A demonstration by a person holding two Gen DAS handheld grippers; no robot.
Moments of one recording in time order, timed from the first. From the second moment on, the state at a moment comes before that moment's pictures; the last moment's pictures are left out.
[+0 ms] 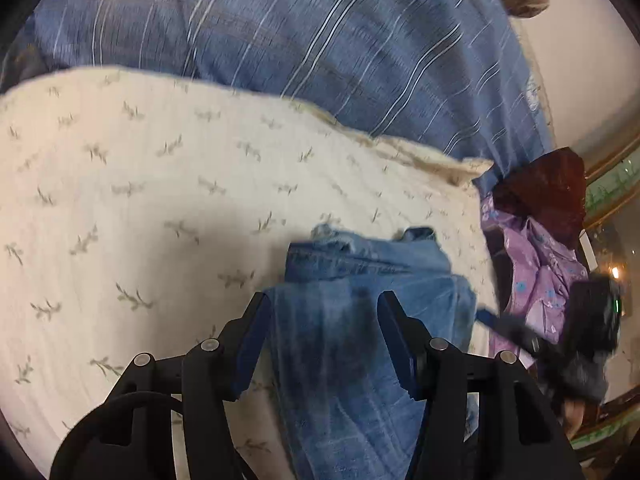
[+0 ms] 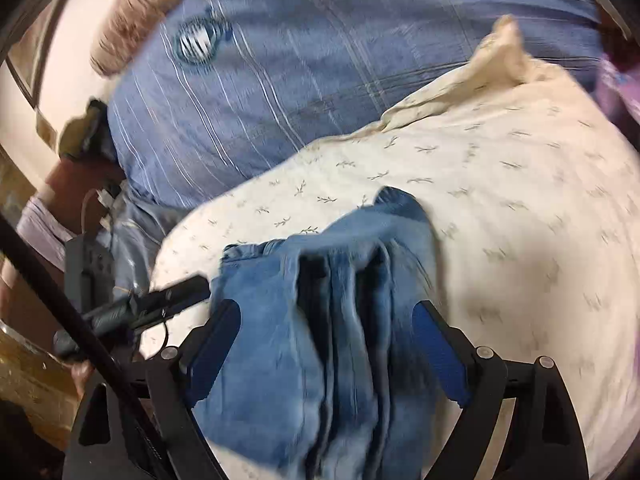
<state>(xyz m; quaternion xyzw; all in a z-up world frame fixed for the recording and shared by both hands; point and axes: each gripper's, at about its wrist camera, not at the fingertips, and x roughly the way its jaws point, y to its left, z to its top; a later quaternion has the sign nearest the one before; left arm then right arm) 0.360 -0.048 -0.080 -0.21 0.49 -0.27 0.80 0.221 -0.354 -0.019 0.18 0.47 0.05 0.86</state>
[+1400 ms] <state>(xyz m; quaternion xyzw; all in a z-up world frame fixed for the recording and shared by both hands) 0.324 0.006 -0.090 -0.25 0.50 -0.21 0.80 0.215 -0.321 -0.086 0.22 0.55 0.08 0.80</state>
